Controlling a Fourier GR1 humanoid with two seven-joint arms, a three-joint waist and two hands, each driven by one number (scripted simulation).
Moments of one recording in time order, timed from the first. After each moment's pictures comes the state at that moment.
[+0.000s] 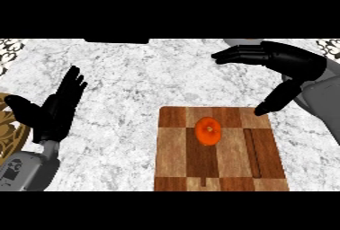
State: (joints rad) left arm -0.24 0.45 -0.23 -1.49 0.43 0.33 0.10; right arm -0.81 -0.61 0.35 -1.18 0.23 0.50 -0.64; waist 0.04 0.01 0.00
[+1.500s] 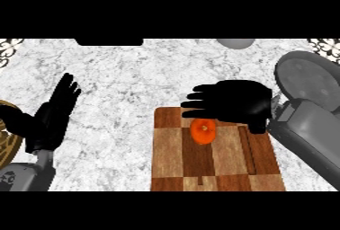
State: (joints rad) left arm -0.16 0.40 -0.14 -1.55 0.36 0.28 0.14; right arm -0.80 -0.60 0.66 -1.50 0.81 0.57 -0.50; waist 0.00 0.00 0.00
